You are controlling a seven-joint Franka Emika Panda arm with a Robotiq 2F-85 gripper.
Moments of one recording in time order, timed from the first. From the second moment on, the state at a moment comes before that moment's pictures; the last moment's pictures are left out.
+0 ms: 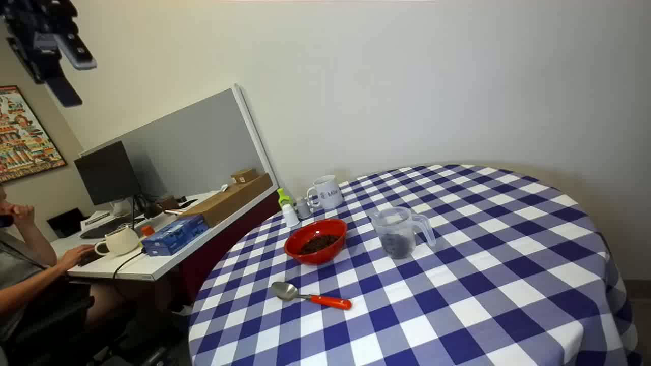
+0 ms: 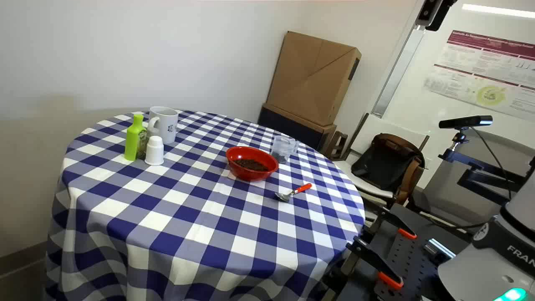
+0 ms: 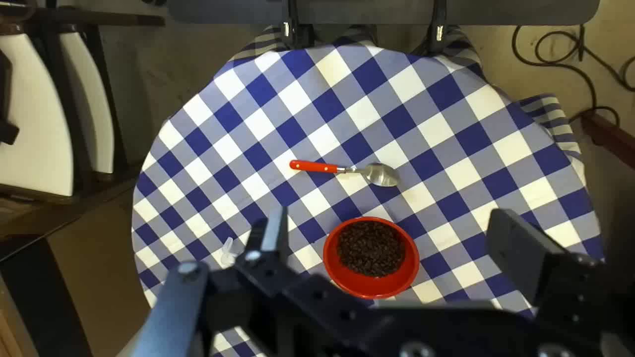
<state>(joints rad) 0.01 -0.88 0.21 -2.51 -0.07 1.65 0.15</state>
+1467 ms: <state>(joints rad) -0.28 -0.33 0.06 -2.23 -0.05 1.97 0.70</state>
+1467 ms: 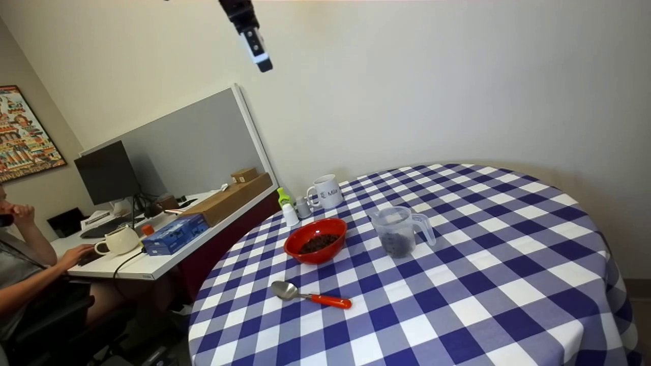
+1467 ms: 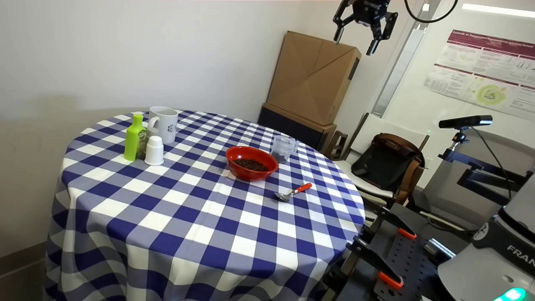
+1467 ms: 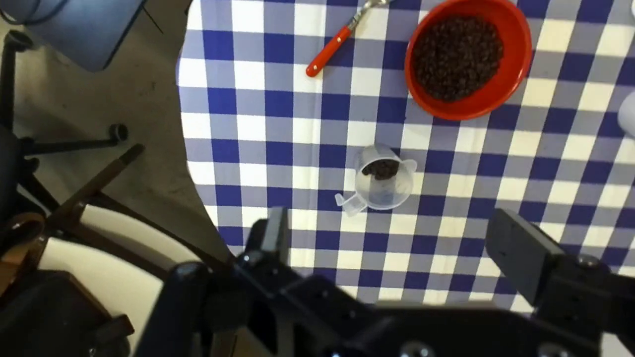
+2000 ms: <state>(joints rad) -0.26 0.02 -0.06 -2.02 -0.03 2.11 1.04</state>
